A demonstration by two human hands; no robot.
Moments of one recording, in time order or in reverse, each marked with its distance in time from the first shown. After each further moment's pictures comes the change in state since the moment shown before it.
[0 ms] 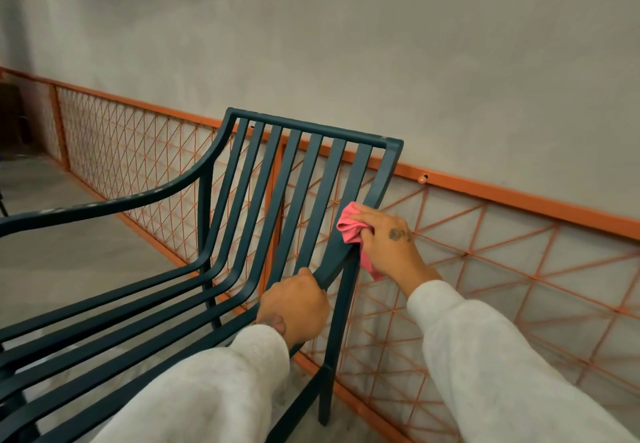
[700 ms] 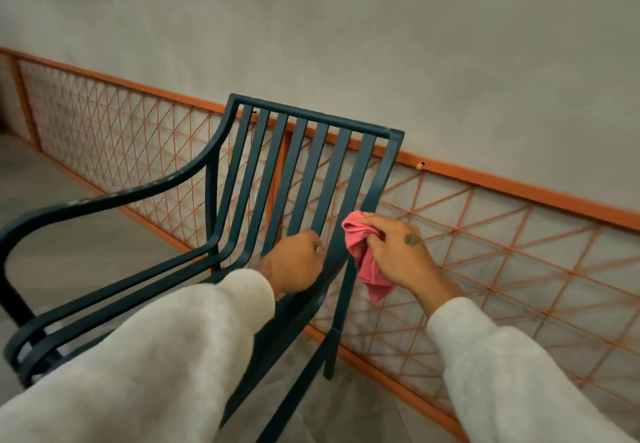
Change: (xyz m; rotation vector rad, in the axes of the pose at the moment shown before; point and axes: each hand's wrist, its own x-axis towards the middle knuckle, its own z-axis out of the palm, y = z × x) left_hand -0.009 -0.025 -0.084 -0.136 -0.215 0.188; right_hand -0.062 -0.091 -0.031 -0.059 -0.079 0.135
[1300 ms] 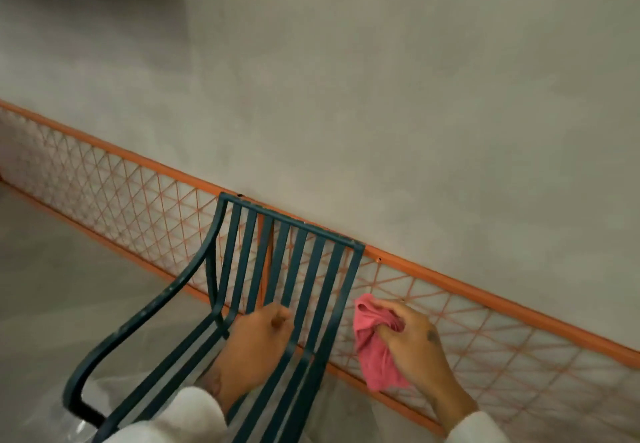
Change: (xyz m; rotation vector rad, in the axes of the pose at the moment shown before) left_hand -0.066 0.113 -0.282 -0.253 -0.068 -0.007; right_hand 0.035 -0.198 -0.236 0.305 -0.063 0.549
